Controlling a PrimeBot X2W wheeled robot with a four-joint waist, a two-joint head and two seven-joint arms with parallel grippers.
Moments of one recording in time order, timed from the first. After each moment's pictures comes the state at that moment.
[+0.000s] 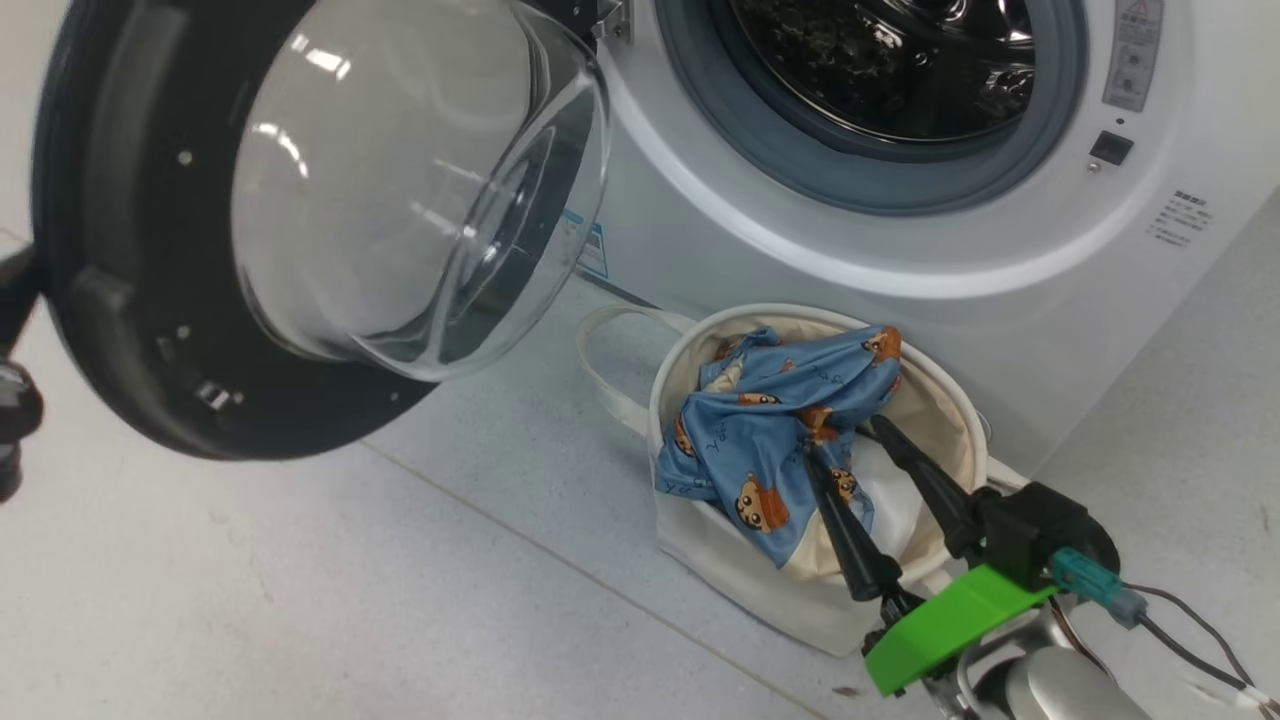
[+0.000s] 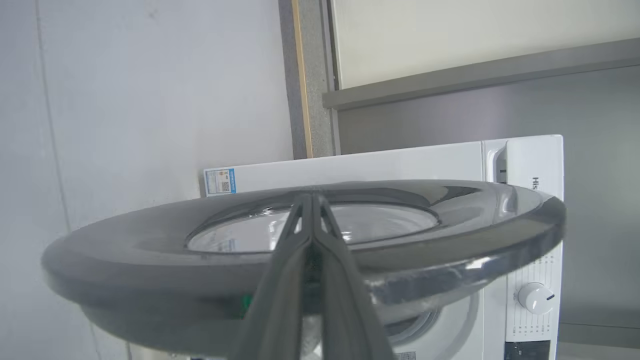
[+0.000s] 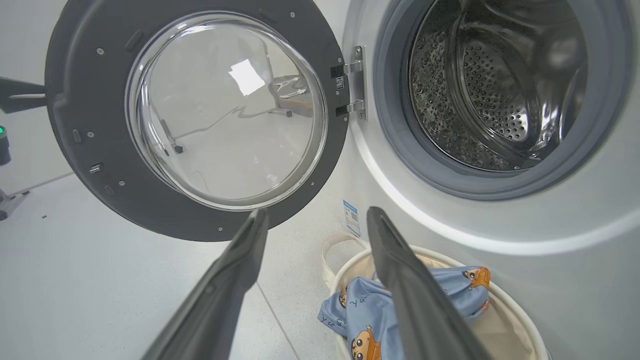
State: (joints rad) left arm -0.96 0.43 0.16 1.03 -1.44 -0.02 0.60; right arm -0.19 -0.26 0.47 0.03 0.39 0.12 -0.12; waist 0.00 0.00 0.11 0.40
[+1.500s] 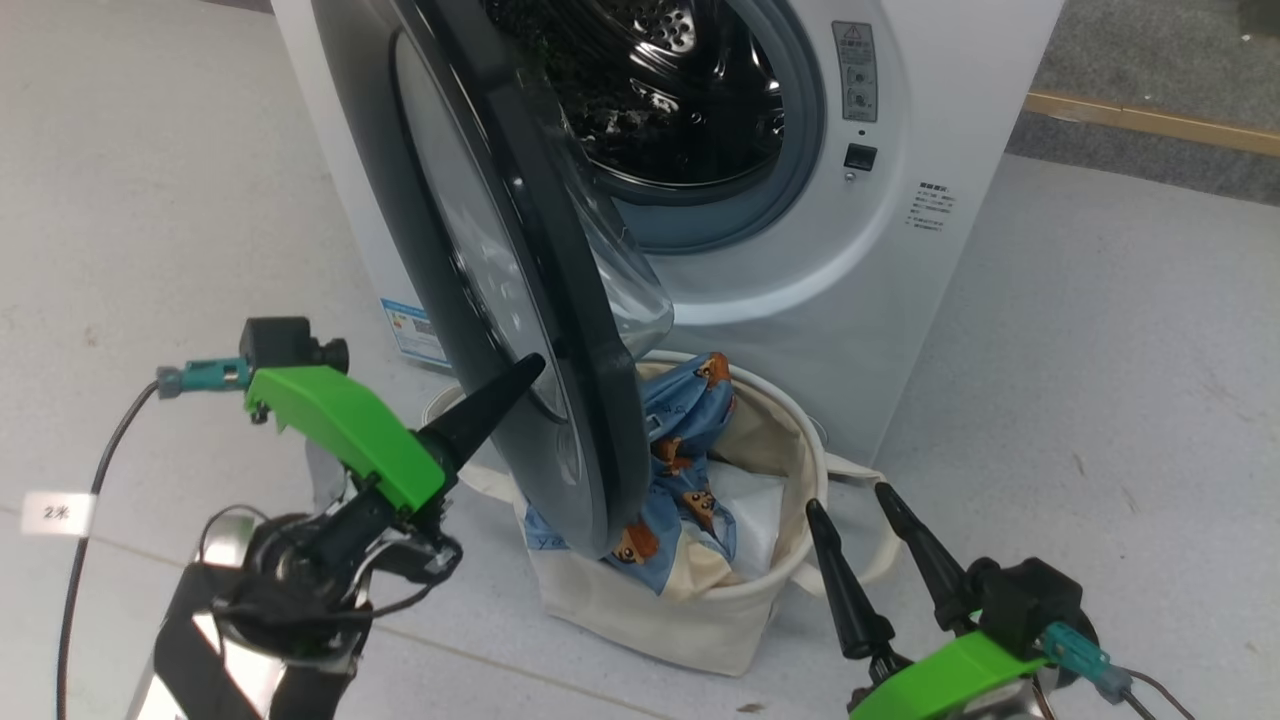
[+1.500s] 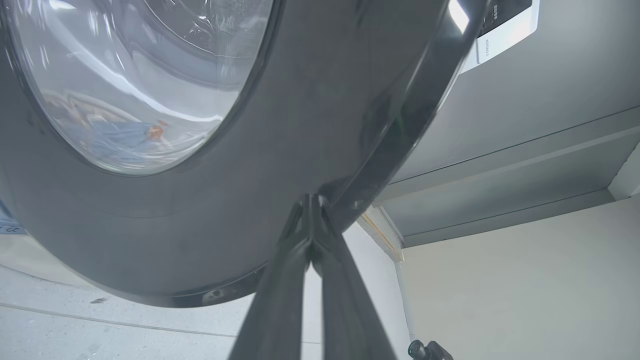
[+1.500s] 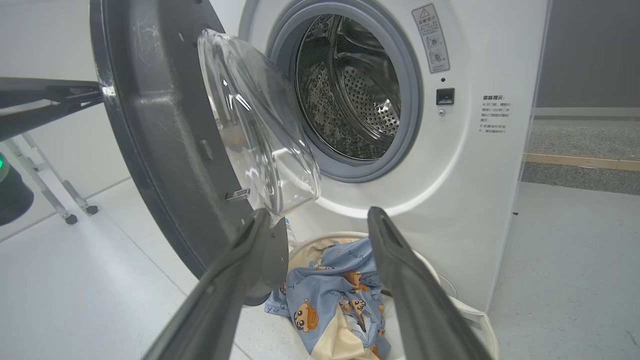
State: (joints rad) left arm -0.44 0.12 -0.17 0.06 -1.25 0.12 0.65; right arm -0.08 -0.16 0.42 0.11 0.39 0.12 -0.23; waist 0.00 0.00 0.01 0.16
